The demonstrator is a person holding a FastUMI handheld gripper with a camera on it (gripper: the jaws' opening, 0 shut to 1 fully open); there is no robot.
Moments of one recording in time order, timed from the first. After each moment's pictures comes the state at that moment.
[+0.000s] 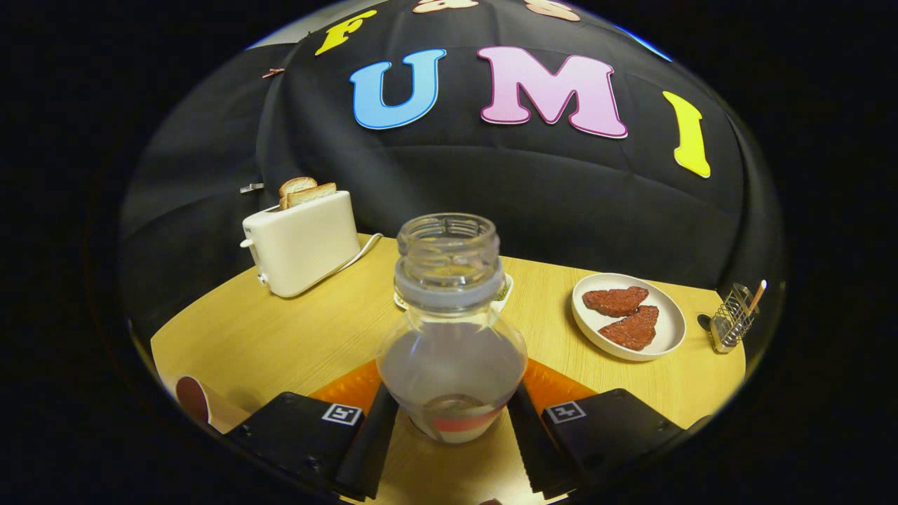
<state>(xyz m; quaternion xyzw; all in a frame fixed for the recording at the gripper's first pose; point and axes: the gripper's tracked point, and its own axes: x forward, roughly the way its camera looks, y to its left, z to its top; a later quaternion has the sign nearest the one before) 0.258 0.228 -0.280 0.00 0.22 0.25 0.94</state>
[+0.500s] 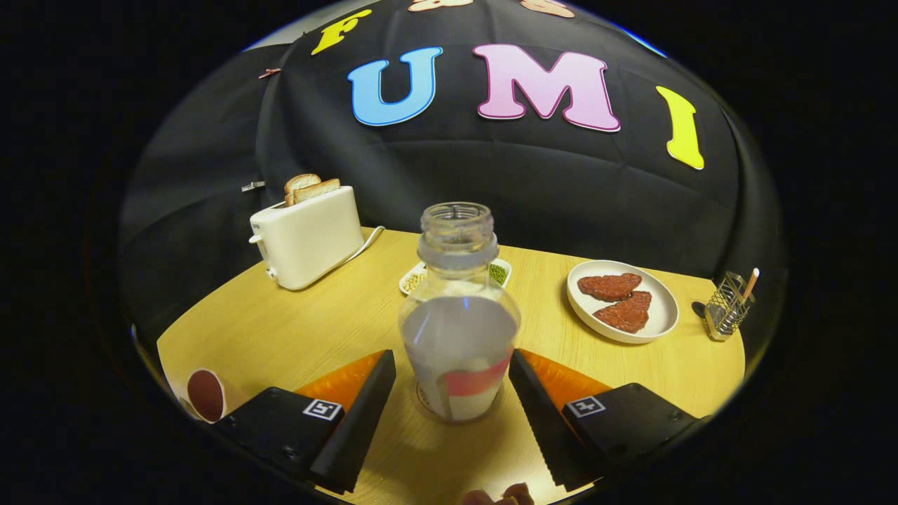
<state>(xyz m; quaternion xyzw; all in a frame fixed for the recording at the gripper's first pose) 0.225 0.213 -0.282 -0.01 0.24 0.25 0.94</state>
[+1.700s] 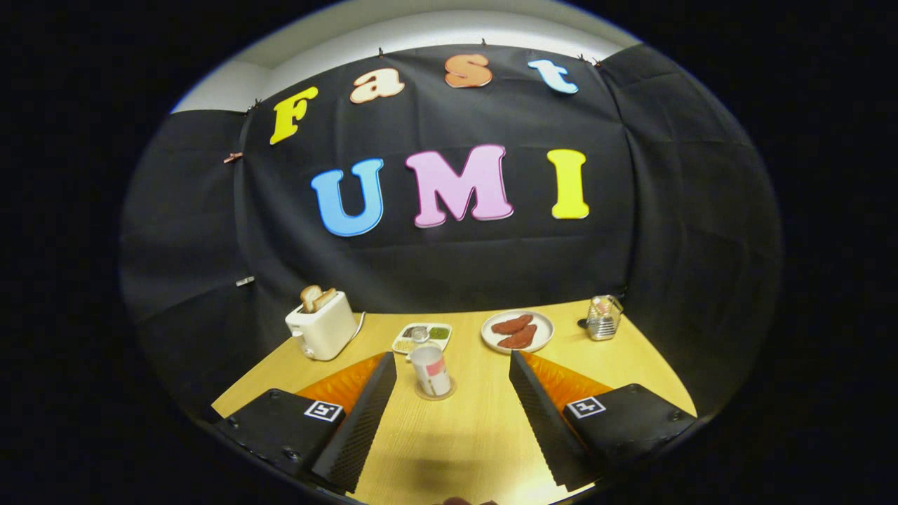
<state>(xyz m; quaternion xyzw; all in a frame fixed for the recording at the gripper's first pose) 0.061 0.061 -0.046 0.08 0.10 0.10 0.99</state>
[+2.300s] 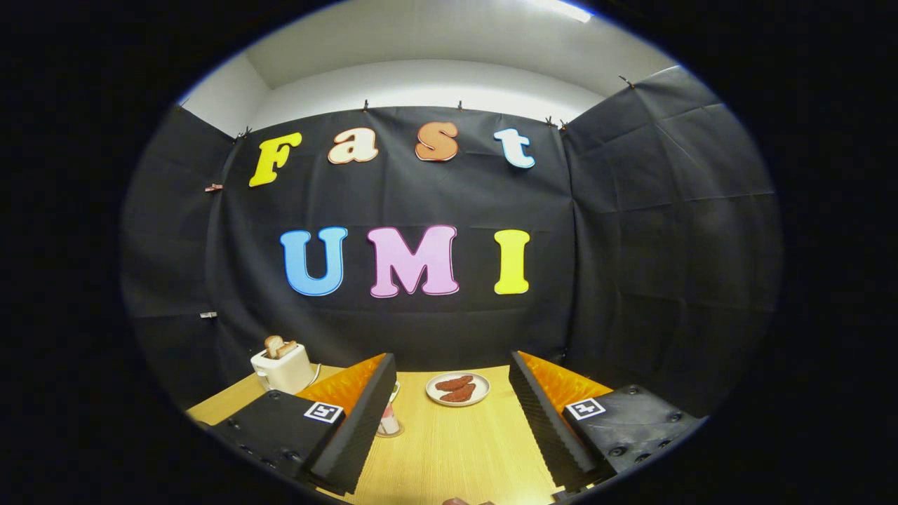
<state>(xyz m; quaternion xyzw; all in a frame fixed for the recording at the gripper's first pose) 0.013 -0.002 0.027 0.06 -0.01 0.02 1.00</state>
